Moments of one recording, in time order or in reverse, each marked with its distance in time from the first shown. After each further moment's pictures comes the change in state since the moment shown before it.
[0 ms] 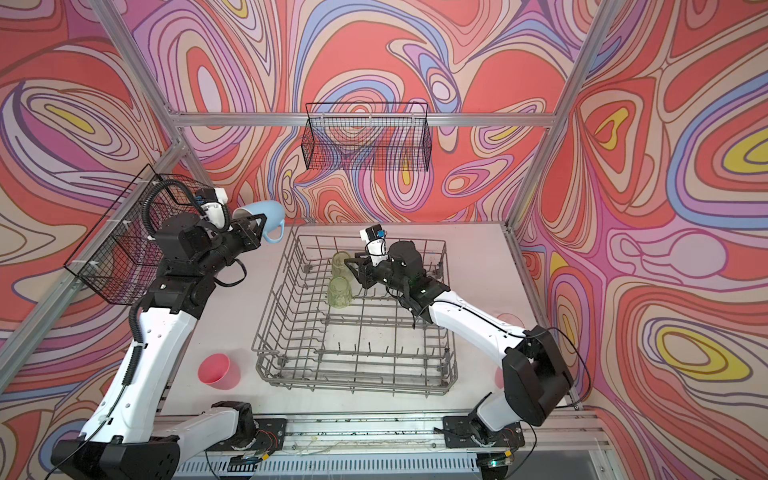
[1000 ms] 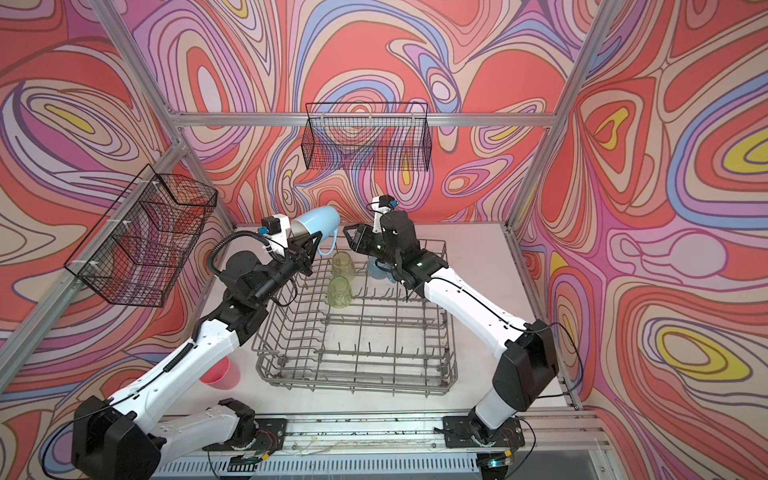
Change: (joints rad) left arm -0.351 0.005 -0.403 0.703 -0.111 0.229; right arm 0.000 0.094 0.357 -0.308 0.156 0.468
